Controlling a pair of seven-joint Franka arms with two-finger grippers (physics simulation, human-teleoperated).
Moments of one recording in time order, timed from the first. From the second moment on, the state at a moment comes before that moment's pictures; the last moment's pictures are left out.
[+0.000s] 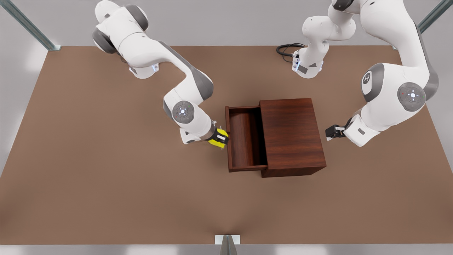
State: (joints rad) left arm -0.09 0.23 -0.06 -1.45 -0.05 1.66 -0.11; right arm 0.45 0.65 0.30 -1.22 0.10 1.96 1.13
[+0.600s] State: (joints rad) left arm -0.09 0.23 -0.06 -1.45 -0.04 1.66 -0.11; right arm 0.69 0.87 0.17 -0.99 0.08 2.06 1.60
